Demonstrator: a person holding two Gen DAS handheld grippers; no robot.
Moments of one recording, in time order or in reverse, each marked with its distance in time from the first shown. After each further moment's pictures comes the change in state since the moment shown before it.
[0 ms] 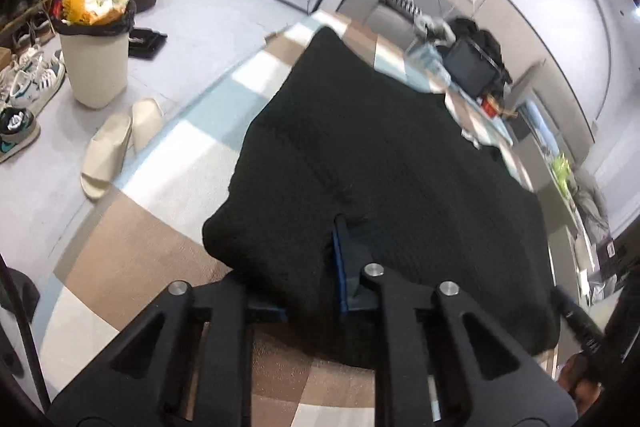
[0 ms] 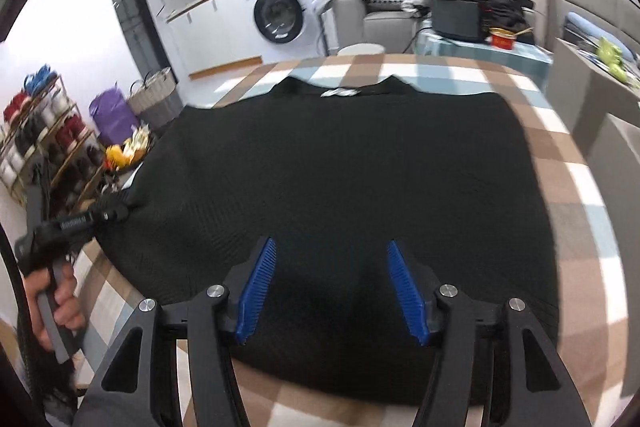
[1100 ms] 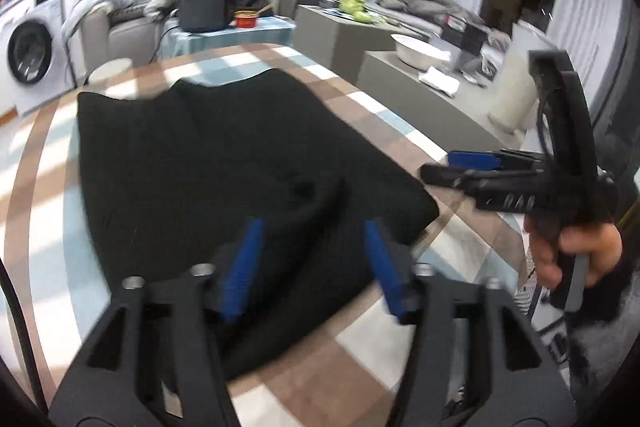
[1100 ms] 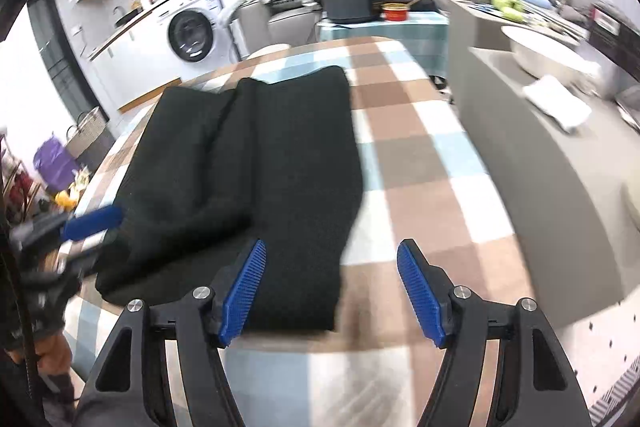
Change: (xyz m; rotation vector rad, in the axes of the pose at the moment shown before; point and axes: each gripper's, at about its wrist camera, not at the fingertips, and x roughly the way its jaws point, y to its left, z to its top) left arm -0.013 -0.268 -0.098 0.817 0.154 -0.441; right arm -0.077 -0.116 -0.043 0.260 -0.026 -0.217
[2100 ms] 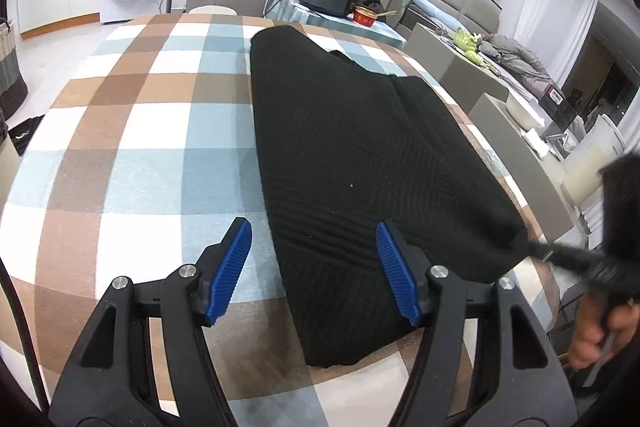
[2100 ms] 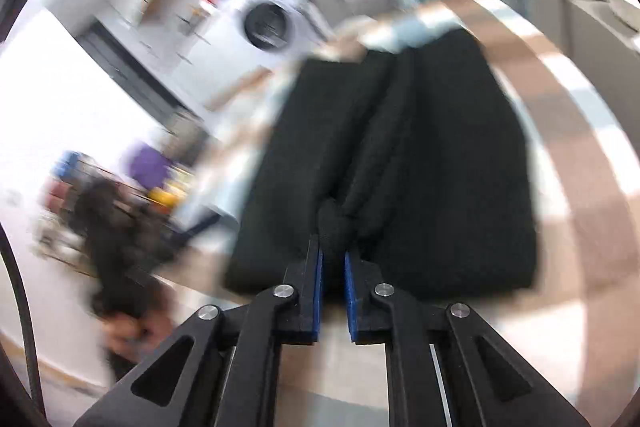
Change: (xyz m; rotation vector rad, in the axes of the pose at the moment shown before) left arm -0.025 0.131 -0.053 -0.344 -0.004 0.179; right arm 0.025 0.074 -0.023 0.037 0.192 0.285
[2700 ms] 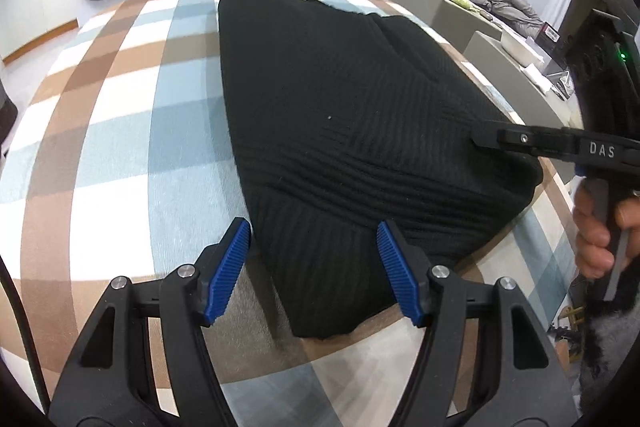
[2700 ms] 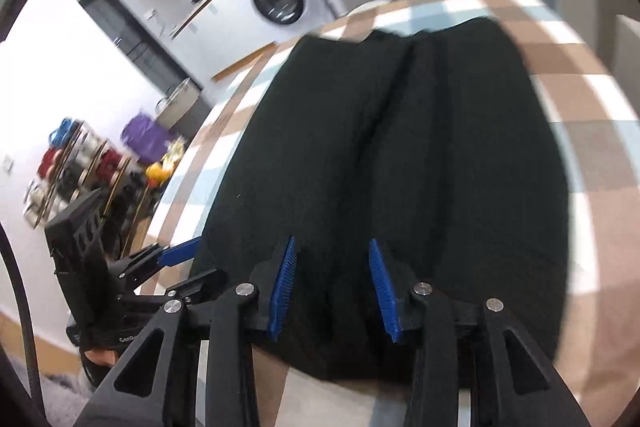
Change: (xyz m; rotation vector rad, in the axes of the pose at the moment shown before) left arm 0.024 -0.017 -0.030 0.121 0.131 0.012; right arm 0.038 0.002 0.052 -0.091 0.016 0.171
